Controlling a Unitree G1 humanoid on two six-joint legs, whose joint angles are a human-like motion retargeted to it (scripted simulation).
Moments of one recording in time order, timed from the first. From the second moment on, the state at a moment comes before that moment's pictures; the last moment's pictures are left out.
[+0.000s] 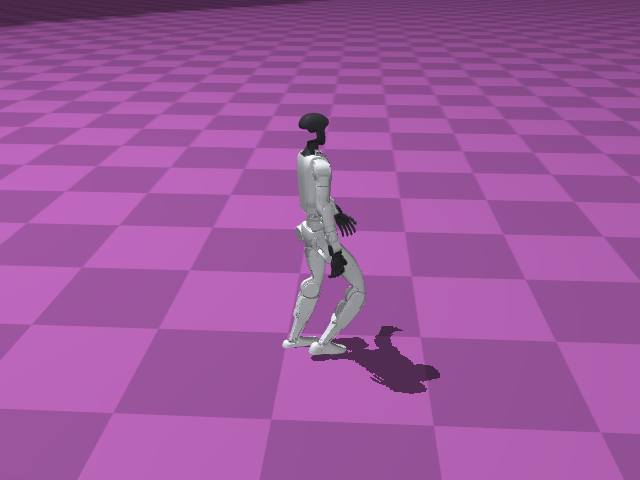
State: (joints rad) left arm -0.27 0.28 -0.18 1.23 0.08 0.00 -0.03; right arm 0.04 -0.16 0.22 1.29 -0.09 0.01 0.17; waist -0.18 -0.21 0.04; left_leg 0.07 -0.34 -0.14 0.41 -0.53 0.17; right_leg -0.44 -0.18 0.02 1.17 -0.53 0.03
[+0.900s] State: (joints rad) left arm 0.18 0.16 -0.09 1.42 0.11 0.02 -0.13; right arm -0.19 -0.21 0.22 1.17 -0.08 -0.04 0.10; waist 0.03 -0.07 -0.03; left_leg -0.48 -0.11 0.12 0.72 -0.41 0.11; right_leg 0.09 -0.01 0.01 0.84 -0.58 0.06
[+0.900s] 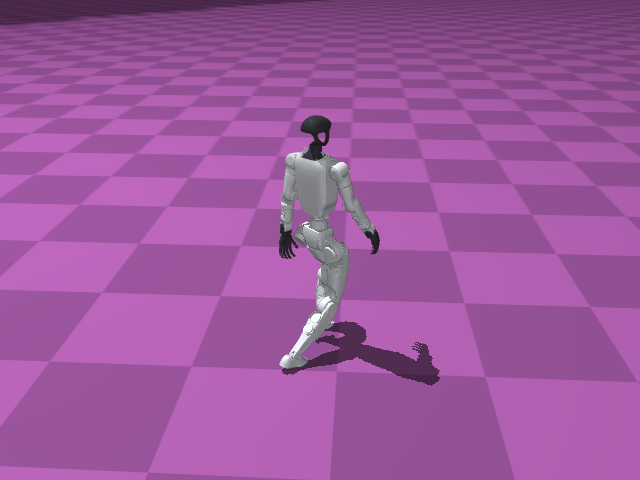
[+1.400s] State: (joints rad) left arm -0.30 0.29 -0.29 0.89 0.08 -0.10 -0.03; right arm -0.09 -0.19 0.28 1.27 -0.09 0.00 0.15; waist -0.12 -0.09 -0.07; left_leg -0.10 -0.28 -0.41 0.49 -0.44 0.09; right_leg -0.29 0.11 0.40 0.67 -0.49 0.06
